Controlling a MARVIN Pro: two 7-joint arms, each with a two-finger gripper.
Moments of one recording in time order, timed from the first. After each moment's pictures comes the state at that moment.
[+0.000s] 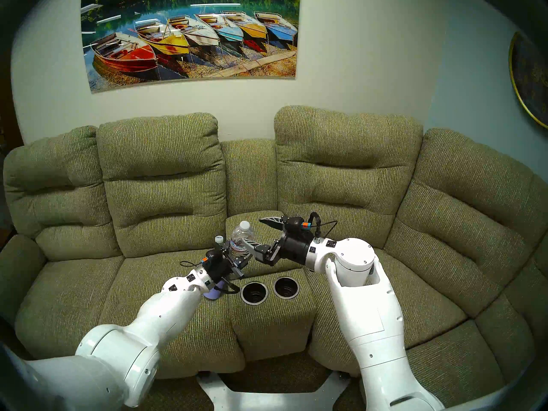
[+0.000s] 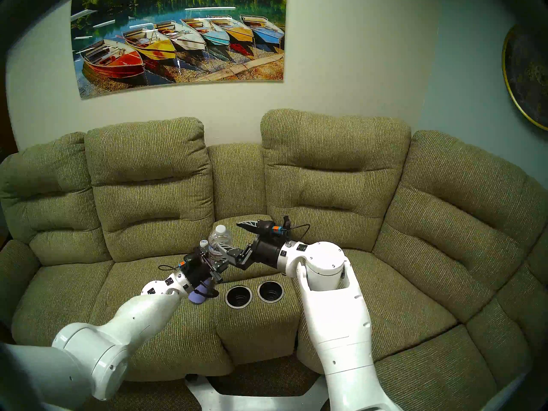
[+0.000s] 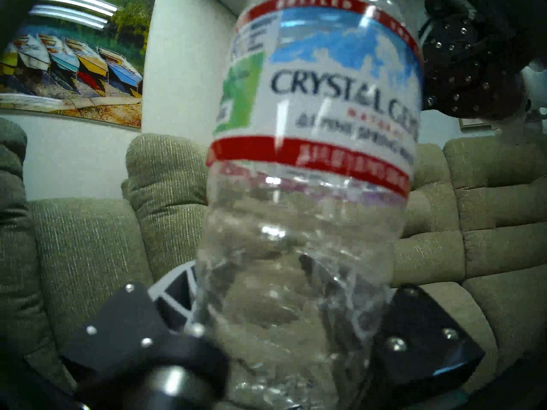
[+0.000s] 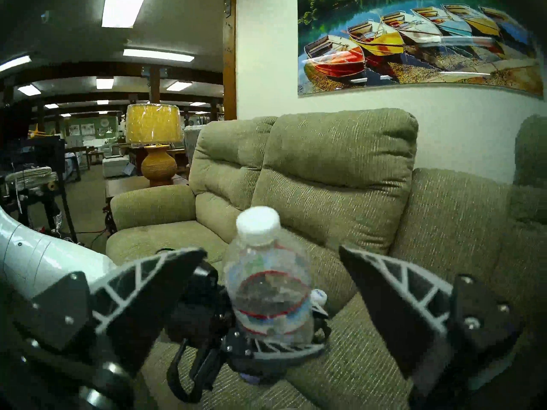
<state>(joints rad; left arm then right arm) 1.07 -1.34 -1.27 -0.48 -0.59 -0.84 -0.99 -1.44 -1.63 1.51 -1.61 -0.12 0.16 0.95</state>
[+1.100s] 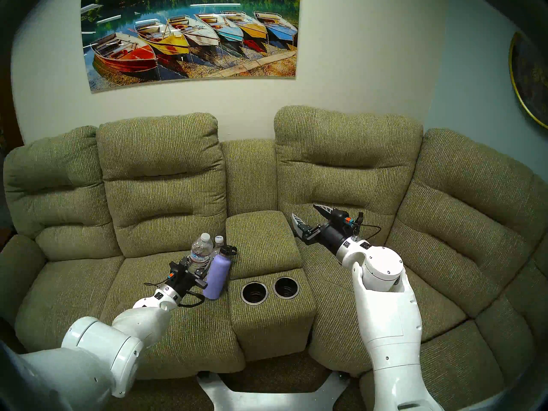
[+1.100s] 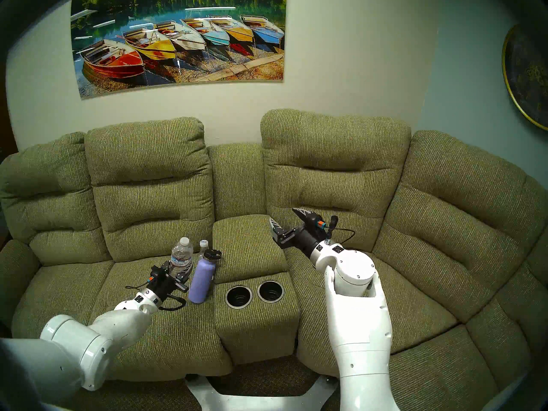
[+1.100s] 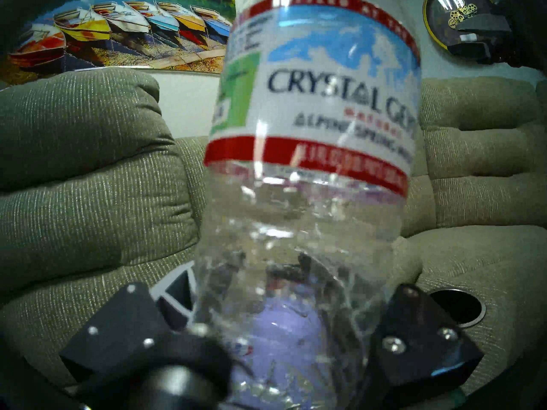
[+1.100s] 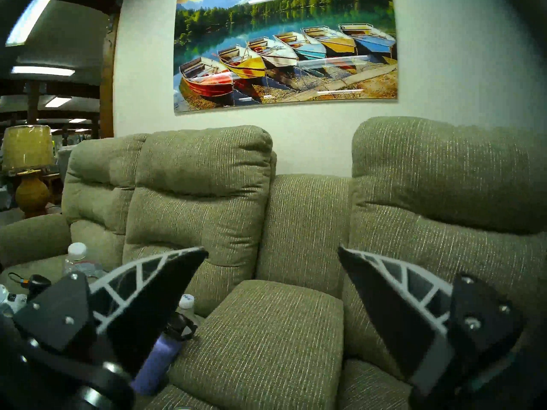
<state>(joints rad) 1.06 -1.24 -1.30 -0.21 -0.47 -0.95 -0.68 -1.46 -1.63 1.66 -1.60 -0.09 0.08 0.67</state>
